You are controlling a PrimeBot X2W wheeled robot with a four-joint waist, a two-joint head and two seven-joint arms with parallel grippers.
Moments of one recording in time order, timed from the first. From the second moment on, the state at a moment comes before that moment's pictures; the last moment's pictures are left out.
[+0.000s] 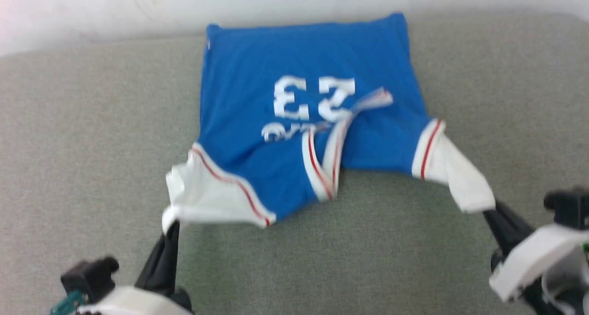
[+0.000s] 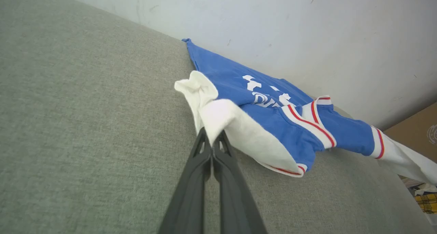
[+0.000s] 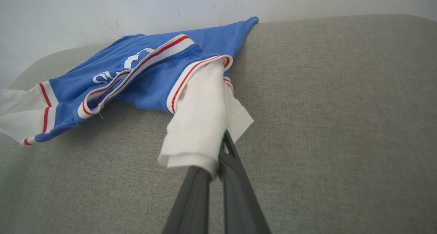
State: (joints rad) left arm 0.13 0.24 -0.12 -0.13 -0.64 0.00 -0.07; right arm -0.01 -0.29 0.03 -0.14 0.50 0.13 0.30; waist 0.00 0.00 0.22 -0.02
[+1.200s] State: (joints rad) left arm 0.38 0.32 -0.13 -0.17 -0.72 0.05 0.11; right arm 0.31 -0.32 -0.11 -0.22 0.54 0.13 0.50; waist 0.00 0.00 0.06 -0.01
